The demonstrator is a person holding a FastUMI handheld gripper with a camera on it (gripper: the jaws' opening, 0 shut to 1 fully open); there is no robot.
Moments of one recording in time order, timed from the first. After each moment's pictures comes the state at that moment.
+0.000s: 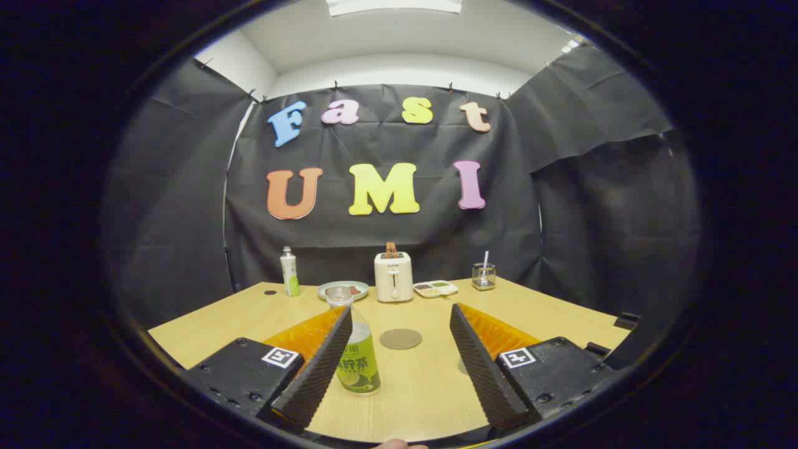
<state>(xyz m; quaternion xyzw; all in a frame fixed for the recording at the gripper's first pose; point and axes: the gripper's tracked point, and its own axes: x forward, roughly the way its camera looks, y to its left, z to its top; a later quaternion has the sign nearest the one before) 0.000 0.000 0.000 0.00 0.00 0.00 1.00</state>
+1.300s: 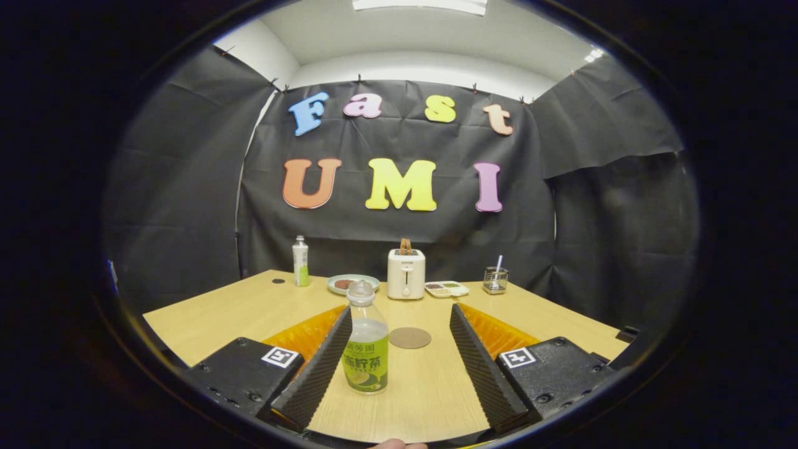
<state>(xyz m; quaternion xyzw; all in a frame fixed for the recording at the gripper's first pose) 0.006 0.023 -0.003 -0.04 0.01 0.03 1.00</state>
